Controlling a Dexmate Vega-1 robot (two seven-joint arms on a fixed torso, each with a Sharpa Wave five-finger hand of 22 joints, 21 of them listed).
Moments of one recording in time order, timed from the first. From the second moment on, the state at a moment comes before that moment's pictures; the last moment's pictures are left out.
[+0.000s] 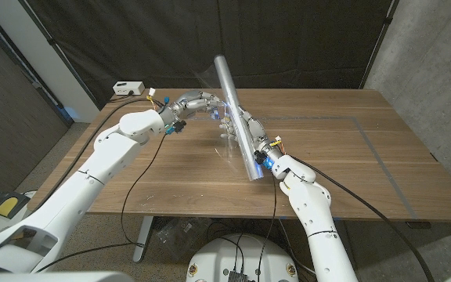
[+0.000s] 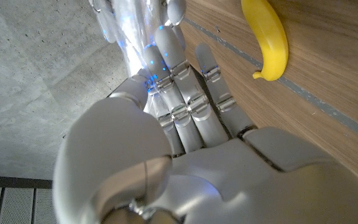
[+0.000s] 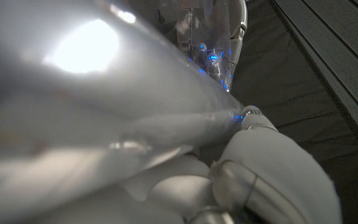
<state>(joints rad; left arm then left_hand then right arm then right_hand) 0.84 0.65 0.27 -1.82 -0.36 0.18 -0.31 1.08 0.06 0.50 -0.15 0.19 0.97 0.02 0.55 0.31 1.26 -0.15 0.72 0.43 1.35 -0.22 0.55 0.48 0.69 -0.07 0.94 0.25 -1.17 0.17 -0.10 -1.80 0.31 -0.30 0.45 0.62 -0.03 0.32 0.05 0.19 0.55 0.01 0.18 0.22 0.73 0.03 0.23 0.38 0.81 -0.06 0.25 0.36 0.59 0.01 1.01 0.17</state>
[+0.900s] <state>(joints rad) 0.86 0.73 0.24 -1.98 -0.34 0.43 -0.27 1.10 0.06 0.52 -0.15 0.19 0.97 0.02 0.53 0.35 1.26 -0.15 0.72 0.43 1.37 -0.22 0.55 0.52 0.71 -0.07 1.02 0.23 -1.17 0.20 -0.06 -1.81 0.32 -0.39 0.47 0.51 -0.06 0.28 0.07 0.19 0.41 0.03 0.18 0.21 0.60 0.10 0.20 0.36 0.74 0.00 0.22 0.34 0.65 0.04 0.96 0.17</state>
